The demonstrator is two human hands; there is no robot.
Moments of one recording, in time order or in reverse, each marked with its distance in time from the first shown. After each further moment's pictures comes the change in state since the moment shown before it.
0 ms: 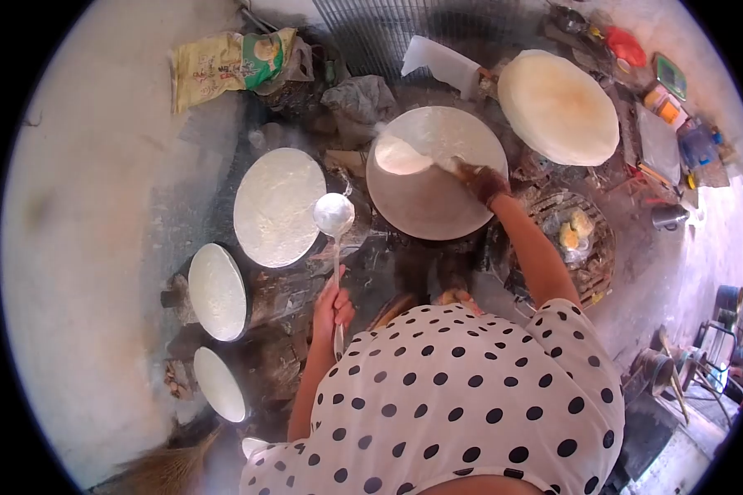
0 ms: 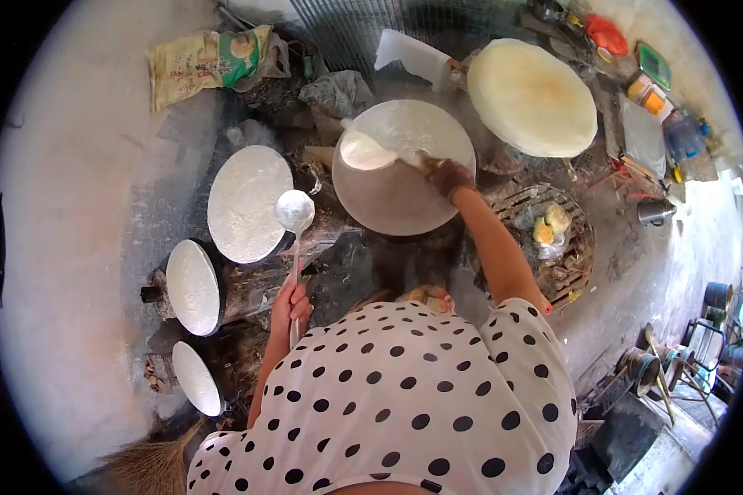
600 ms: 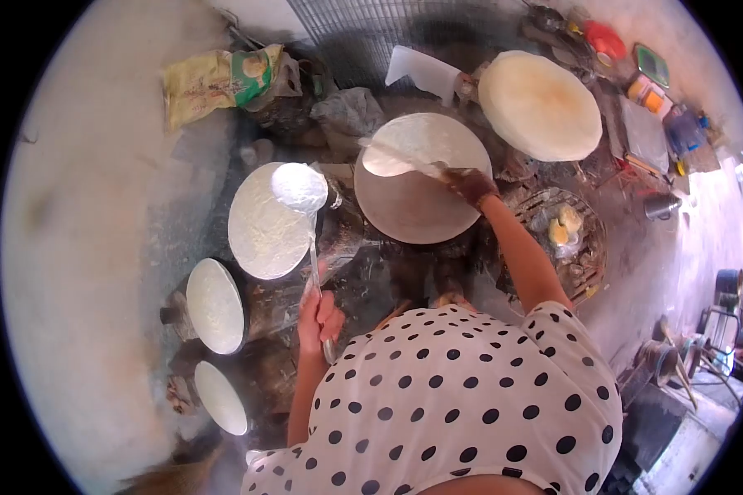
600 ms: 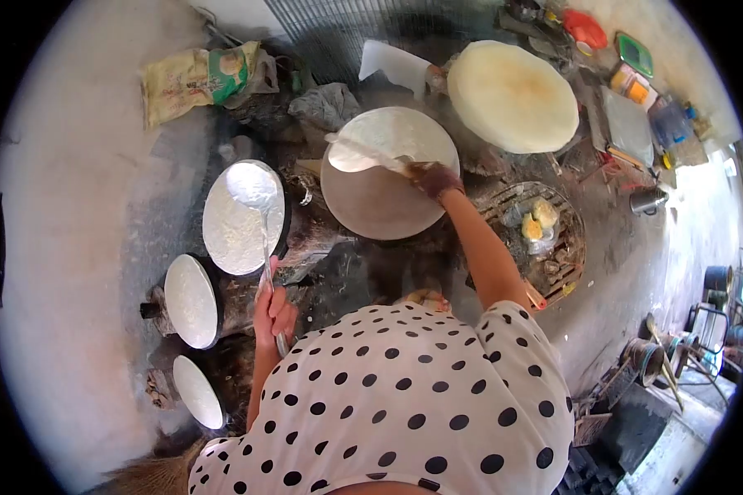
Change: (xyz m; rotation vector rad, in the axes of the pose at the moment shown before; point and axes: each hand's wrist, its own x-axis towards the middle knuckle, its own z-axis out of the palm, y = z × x) left_hand -0.029 0.024 0.049 -0.061 -0.306 0.211; right_hand 0.023 0.028 0.017 0.161 -0.129 -0.014
